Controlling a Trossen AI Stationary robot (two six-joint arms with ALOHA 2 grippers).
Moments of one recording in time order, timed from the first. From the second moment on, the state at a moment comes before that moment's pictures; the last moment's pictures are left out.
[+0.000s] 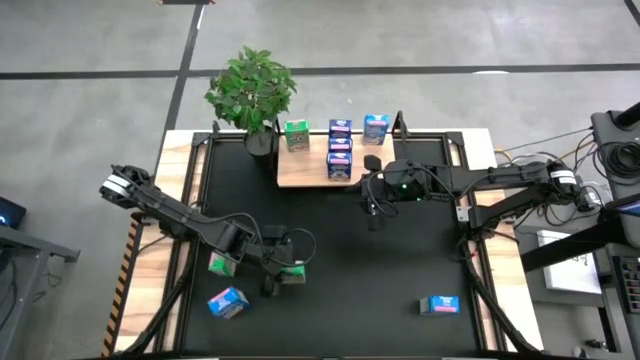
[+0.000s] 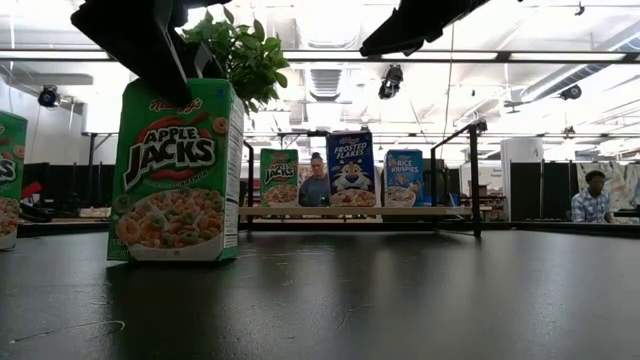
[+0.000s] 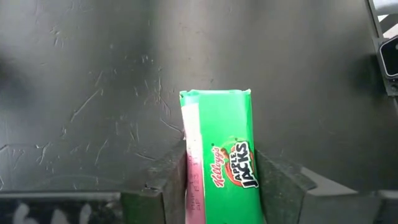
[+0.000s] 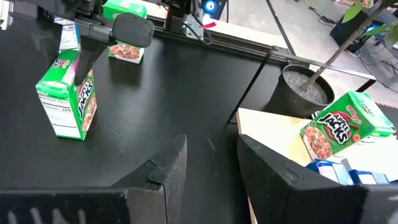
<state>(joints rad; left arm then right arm) -0.42 1.49 1.00 -0.45 -0.15 -0.36 -0.04 1.28 1.03 -0.20 0.03 -0.25</state>
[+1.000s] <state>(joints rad) 0.08 1.45 1.28 -0.71 -0.15 0.34 -0.04 1.28 1.03 -0.21 0.03 -0.25</state>
